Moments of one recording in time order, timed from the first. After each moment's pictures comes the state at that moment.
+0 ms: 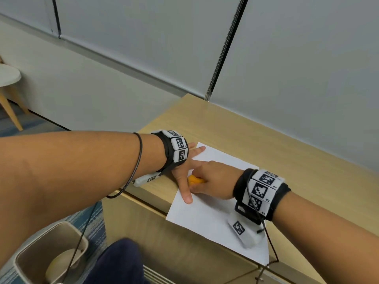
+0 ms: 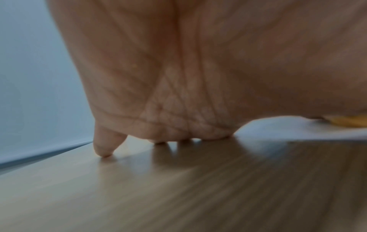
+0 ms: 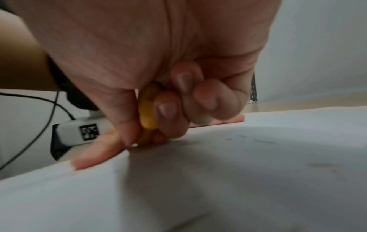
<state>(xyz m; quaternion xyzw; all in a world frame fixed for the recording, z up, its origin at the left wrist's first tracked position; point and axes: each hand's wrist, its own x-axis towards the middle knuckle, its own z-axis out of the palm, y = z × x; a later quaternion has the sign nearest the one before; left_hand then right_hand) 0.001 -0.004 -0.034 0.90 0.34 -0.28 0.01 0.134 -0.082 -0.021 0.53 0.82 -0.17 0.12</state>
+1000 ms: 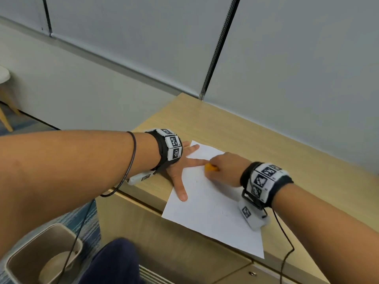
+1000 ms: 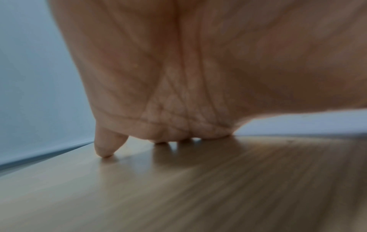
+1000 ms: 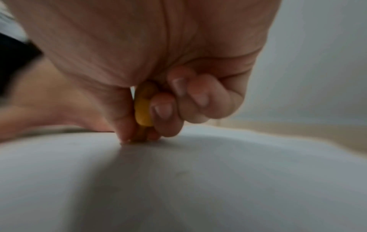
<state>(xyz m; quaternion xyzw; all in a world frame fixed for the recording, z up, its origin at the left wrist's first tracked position) 0.002 -0.011 -0.032 0.90 0.36 -0.25 0.03 0.177 -0.071 -0.011 0.61 0.78 -0.09 0.13</state>
